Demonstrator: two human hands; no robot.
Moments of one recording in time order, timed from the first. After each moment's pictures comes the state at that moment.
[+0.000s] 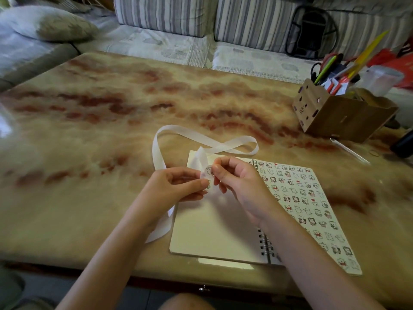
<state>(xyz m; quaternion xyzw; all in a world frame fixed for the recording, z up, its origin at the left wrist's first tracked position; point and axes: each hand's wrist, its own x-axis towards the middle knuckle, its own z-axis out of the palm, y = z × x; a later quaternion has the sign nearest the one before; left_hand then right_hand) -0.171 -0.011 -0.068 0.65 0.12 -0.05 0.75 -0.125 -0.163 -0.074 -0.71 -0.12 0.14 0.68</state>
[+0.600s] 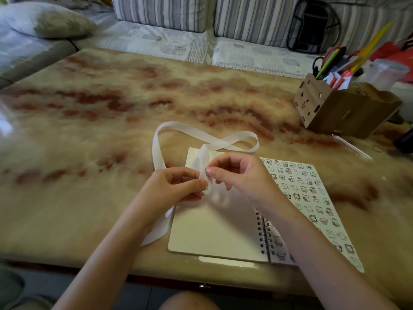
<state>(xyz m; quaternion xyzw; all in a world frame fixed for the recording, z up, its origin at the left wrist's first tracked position) -0.170 -0.010 -0.072 0.68 0.11 -0.06 0.72 -0.119 -0.174 -0.066 -0.75 -0.19 0.12 0.62</state>
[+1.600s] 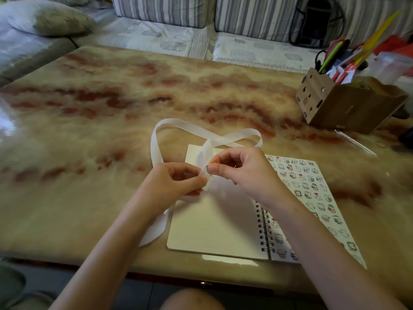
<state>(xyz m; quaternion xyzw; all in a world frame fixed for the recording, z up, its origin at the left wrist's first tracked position) -0.166 -0.012 -0.072 0.74 0.11 -0.05 0.66 -0.115 -0.172 -0.057 -0.79 -0.16 0.12 0.58</state>
